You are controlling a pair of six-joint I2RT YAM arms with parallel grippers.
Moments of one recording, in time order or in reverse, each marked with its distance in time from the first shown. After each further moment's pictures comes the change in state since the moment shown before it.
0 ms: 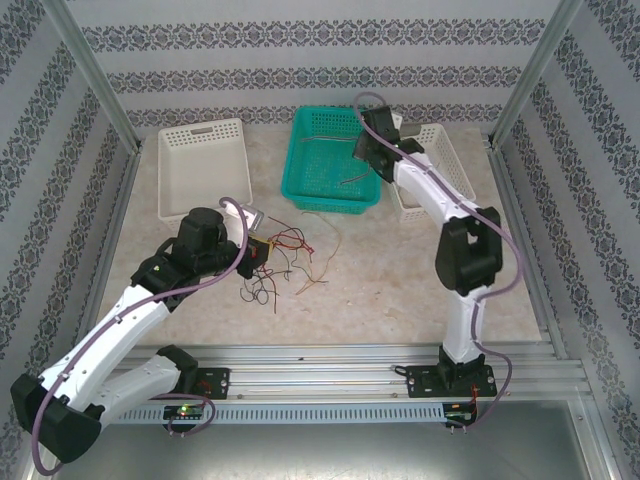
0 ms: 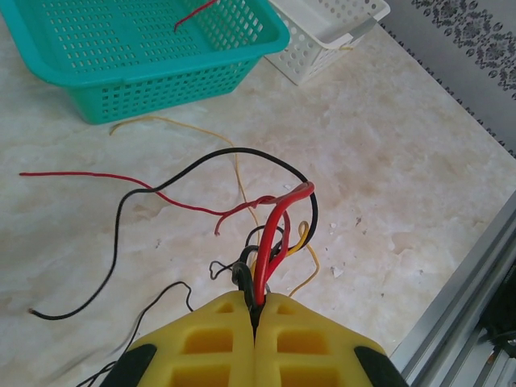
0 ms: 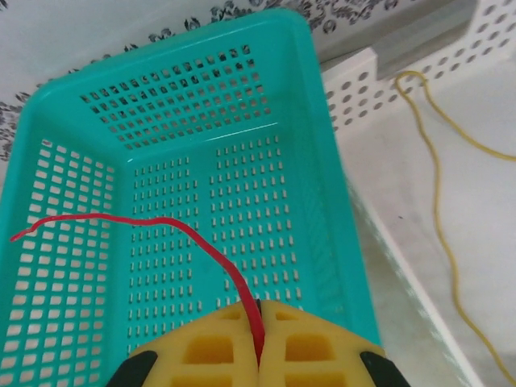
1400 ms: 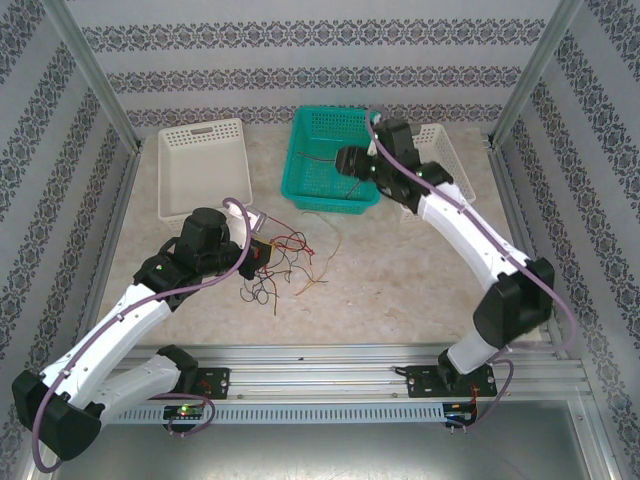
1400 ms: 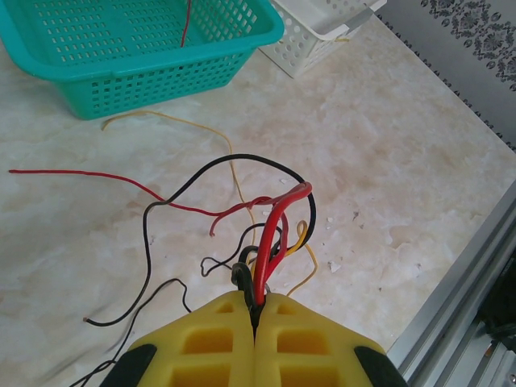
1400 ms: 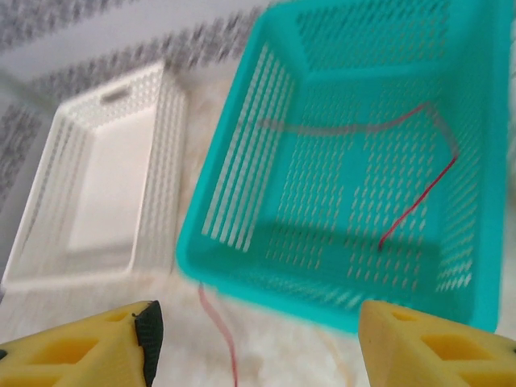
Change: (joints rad) left arm -0.016 0.008 0.000 0.000 0.002 0.003; right arm 0.115 -0.499 -0.407 0.045 -0.325 -0.086
